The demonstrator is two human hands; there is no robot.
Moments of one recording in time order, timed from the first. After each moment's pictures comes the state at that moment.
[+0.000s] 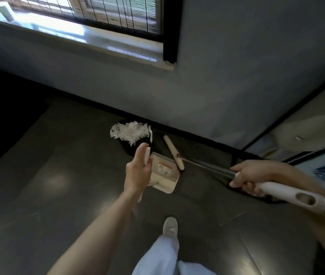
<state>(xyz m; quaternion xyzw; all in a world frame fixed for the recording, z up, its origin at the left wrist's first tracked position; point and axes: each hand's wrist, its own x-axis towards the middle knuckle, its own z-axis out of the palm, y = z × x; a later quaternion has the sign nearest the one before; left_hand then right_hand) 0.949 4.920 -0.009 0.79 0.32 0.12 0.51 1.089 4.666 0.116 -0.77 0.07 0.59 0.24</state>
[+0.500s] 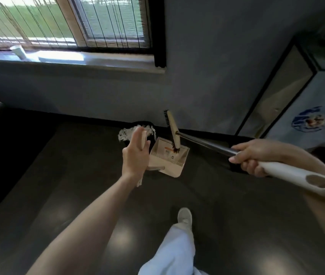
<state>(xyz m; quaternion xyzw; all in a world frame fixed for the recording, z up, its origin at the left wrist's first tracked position) 0.813 4.938 0.063 0.84 0.18 0.21 0.46 0.888 4.650 0.178 -0.71 0.15 0.49 0.48</state>
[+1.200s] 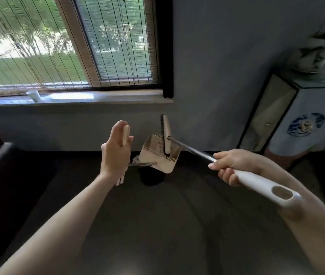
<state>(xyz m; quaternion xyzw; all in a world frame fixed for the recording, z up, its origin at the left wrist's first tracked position) 0.742 5.141 0.163 0.83 0.05 0.30 0.46 0.748 4.841 0.225 -0.66 0.14 0.41 0.61</state>
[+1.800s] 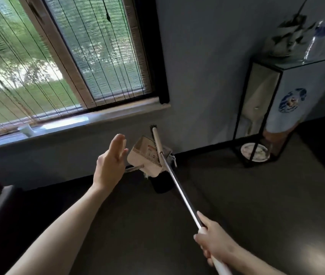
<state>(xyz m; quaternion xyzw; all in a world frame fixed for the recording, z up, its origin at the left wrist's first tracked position) 0.740 5.312 0.170 0.89 -0.11 0.24 0.37 0.576 5.046 0.096 -0.74 0.12 0.29 0.60</state>
